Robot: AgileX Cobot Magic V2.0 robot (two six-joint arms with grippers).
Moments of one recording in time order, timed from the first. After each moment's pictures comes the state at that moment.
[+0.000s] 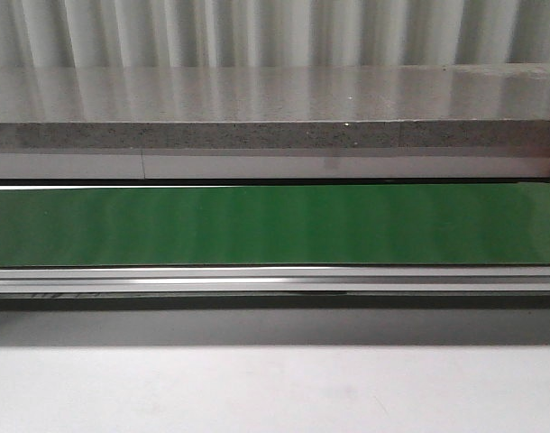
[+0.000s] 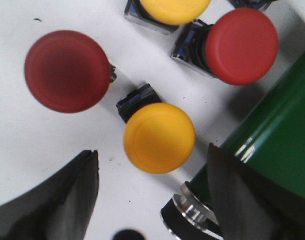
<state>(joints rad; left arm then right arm) 0.46 1.64 -1.08 -0.18 0.90 -0.14 0.11 0.31 -0.47 0.23 0.71 -0.22</state>
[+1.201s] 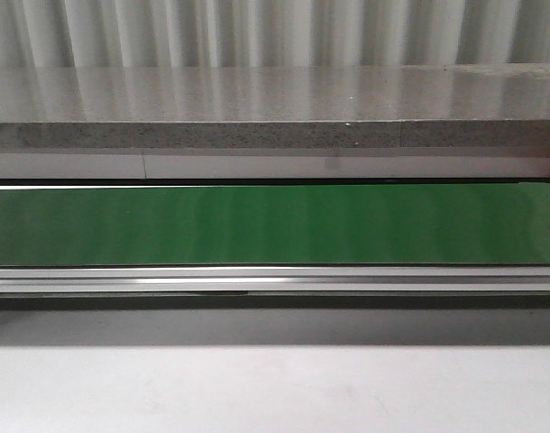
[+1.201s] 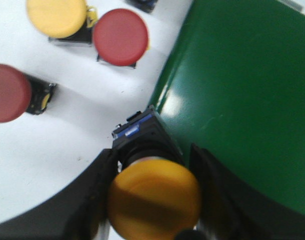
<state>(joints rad) 0.32 1.49 -1.13 -0.19 0.99 0.03 0.11 0.31 -0.47 0.23 0.71 -0.23</state>
